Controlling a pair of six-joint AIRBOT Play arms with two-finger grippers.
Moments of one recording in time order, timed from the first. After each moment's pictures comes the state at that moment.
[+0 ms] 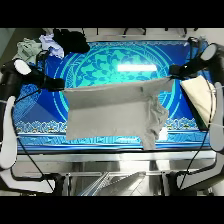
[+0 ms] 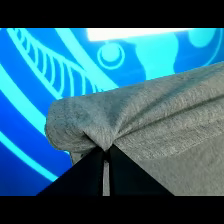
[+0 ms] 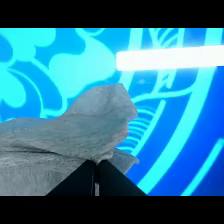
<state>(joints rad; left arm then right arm) -0.01 -1.60 1.65 1.33 -1.26 -1.37 -0.08 -1.70 1.84 -1.39 1.27 1.56</state>
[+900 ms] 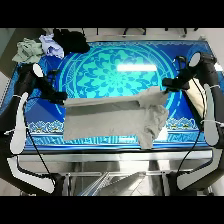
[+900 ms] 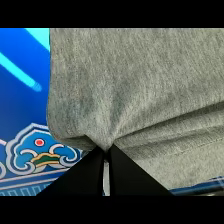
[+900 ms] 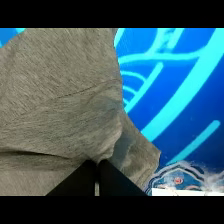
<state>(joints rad) -0.02 -1.72 1.64 1.47 -1.55 -1.41 -0.06 -1.76 1.79 -1.41 1.49 1.61</state>
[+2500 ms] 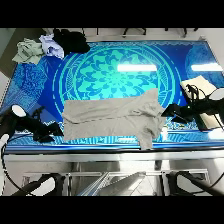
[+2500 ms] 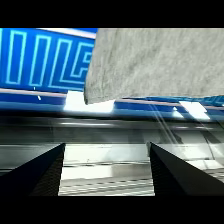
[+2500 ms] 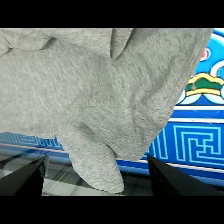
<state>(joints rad) 0.25 -1.21 0.78 1.27 -1.42 -1.54 -0.25 -1.19 1.01 -1.04 1.39 1.45</state>
